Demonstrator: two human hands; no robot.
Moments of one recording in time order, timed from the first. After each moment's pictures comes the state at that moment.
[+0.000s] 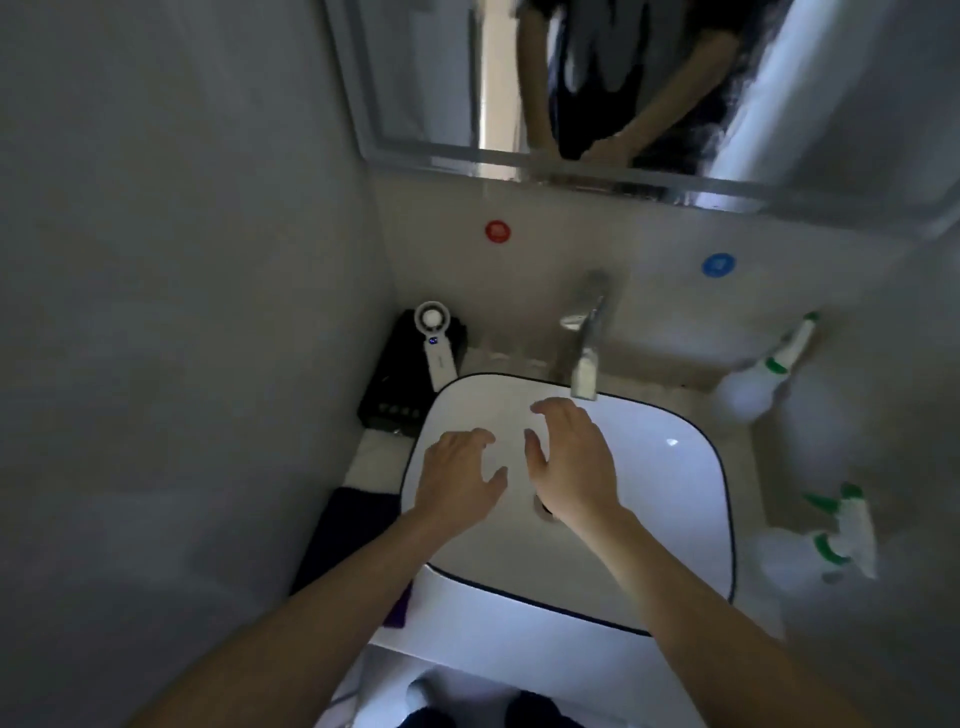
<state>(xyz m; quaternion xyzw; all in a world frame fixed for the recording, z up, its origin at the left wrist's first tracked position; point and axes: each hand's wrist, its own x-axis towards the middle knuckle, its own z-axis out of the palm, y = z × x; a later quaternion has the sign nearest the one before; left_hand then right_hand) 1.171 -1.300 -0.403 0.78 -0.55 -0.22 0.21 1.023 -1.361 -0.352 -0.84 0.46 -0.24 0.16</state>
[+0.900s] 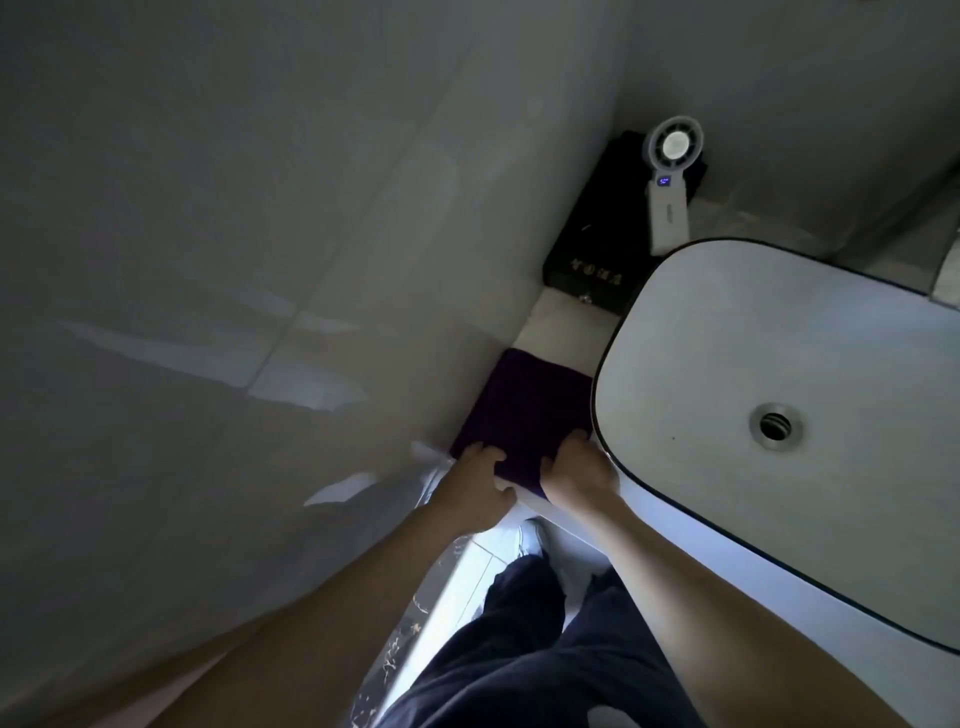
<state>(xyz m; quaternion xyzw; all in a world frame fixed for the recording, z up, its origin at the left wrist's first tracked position) 1.277 -1.103 -0.488 0.83 -0.33 -0.44 0.06 1.167 -1.219 -0.533 -0.77 0.49 0.20 0.35</state>
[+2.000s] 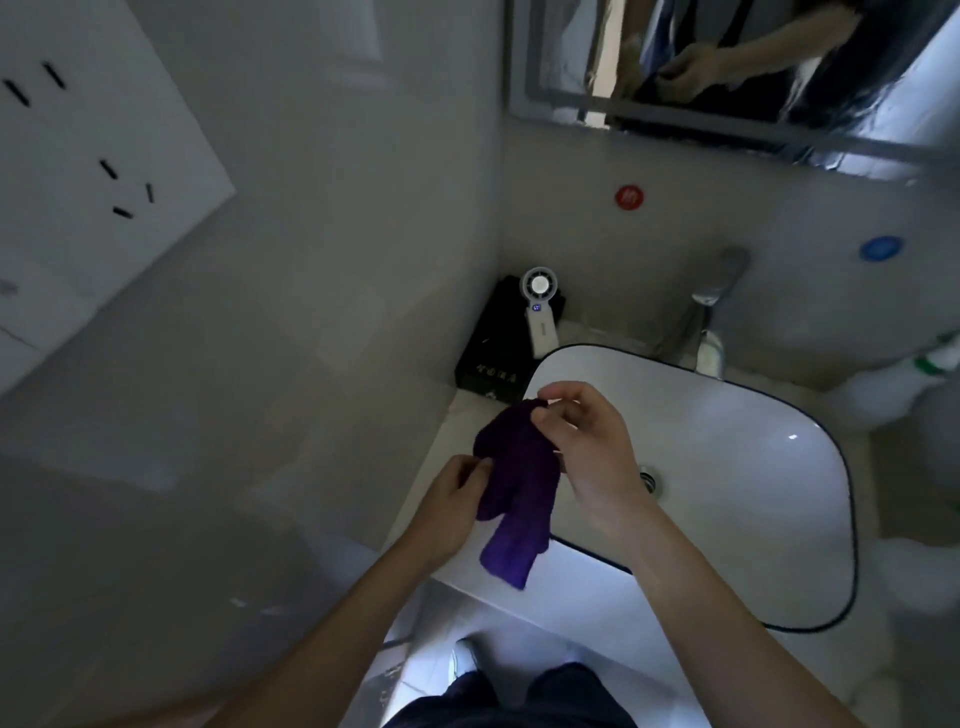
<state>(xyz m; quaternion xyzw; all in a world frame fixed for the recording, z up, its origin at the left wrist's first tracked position) 1.240 -1.160 -0.387 0.73 -0.25 -0.45 0.44 1.115 -1.270 -0.314 -0.53 0.41 -0.32 0.67</state>
